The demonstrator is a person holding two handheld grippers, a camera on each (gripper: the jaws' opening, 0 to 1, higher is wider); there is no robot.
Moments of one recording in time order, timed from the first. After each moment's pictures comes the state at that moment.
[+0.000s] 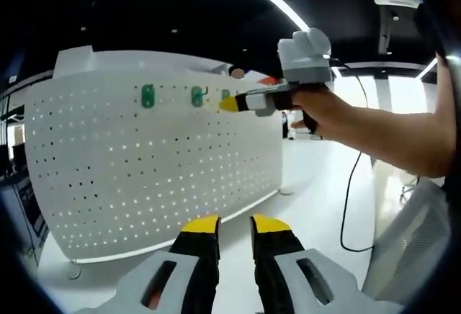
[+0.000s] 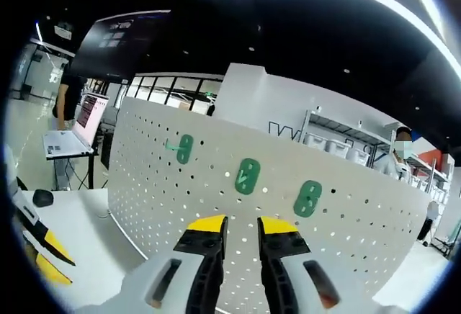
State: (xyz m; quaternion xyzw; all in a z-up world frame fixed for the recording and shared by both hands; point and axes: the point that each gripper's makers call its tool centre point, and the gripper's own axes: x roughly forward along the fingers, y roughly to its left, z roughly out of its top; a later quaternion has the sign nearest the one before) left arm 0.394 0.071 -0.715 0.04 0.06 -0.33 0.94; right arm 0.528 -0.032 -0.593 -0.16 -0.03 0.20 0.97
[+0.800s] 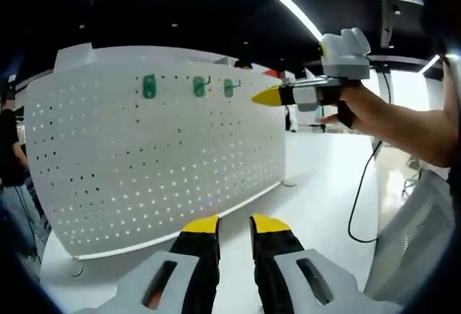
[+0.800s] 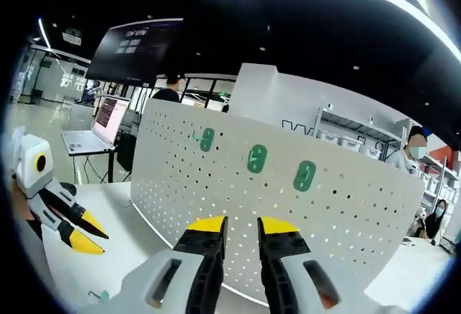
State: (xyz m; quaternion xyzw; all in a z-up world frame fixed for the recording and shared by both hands) left arm 0.397 0.074 -0.728 0.05 0.08 -0.33 0.94; right arm 0.474 -0.048 -0.614 -0.16 -0.01 0.24 0.96
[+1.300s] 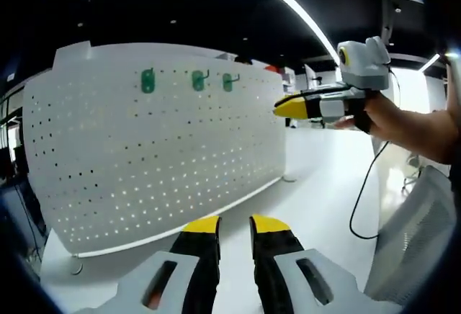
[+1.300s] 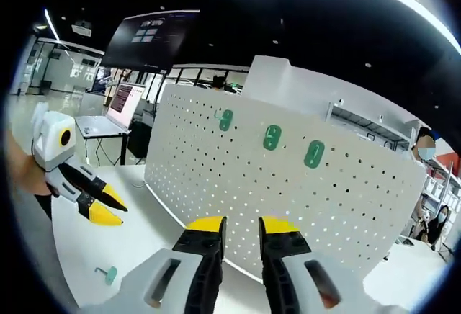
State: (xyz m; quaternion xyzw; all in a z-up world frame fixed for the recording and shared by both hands) left arm 0.397 0.076 -0.733 0.06 0.08 -0.32 0.94; right arm 0.445 -0.052 -0.652 -0.18 0.02 0.27 0.95
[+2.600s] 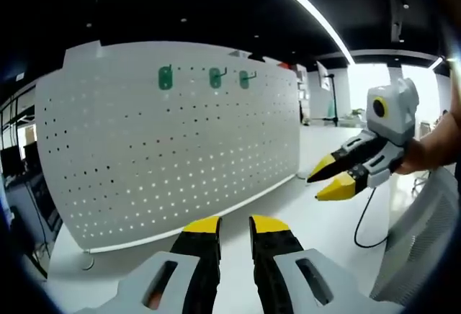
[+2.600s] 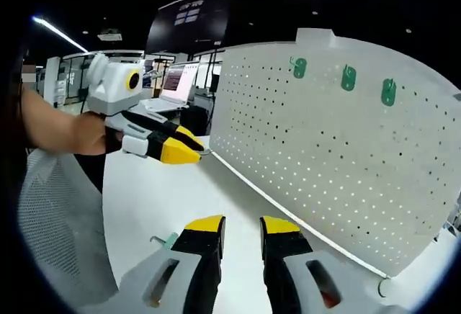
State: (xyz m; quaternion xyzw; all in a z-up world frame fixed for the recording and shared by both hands) left arm 0.403 0.093 -0.734 0.06 0.09 -0.29 0.95; right arm 0.384 -0.001 -0.753 -0.16 0.12 0.43 0.88
